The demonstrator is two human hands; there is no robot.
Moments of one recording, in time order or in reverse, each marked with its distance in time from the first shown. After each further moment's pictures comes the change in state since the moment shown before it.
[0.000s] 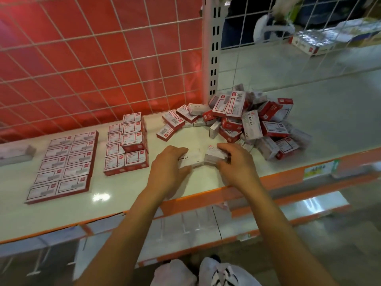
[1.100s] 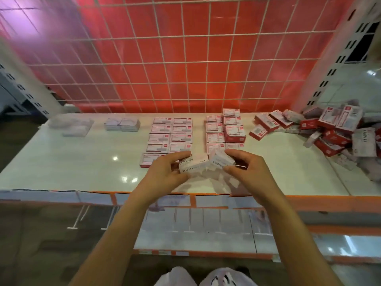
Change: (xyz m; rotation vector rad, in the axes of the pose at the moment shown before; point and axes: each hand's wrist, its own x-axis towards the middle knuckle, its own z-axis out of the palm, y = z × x) left_hand -0.121 -0.184 -0.120 -0.606 0.045 -0.232; right_hand -0.057 -0.167 0.120 0.400 -0.298 0.067
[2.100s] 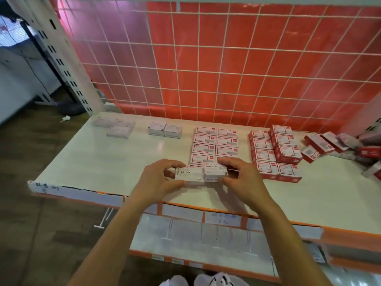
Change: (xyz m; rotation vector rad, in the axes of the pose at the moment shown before) left_hand -0.005 -0.082 -0.112 0.126 0.160 -0.035; right_hand 0.030 -0.041 0.123 -0.244 -0.141 -0.146
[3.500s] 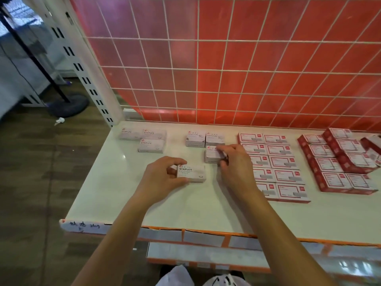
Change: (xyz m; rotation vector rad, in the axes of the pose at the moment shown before) left_hand 0.071 -0.092 -0.105 -0.041 -0.054 -0.014; right_hand 0.107 -0.065 0.140 -0.339 0.244 0.018
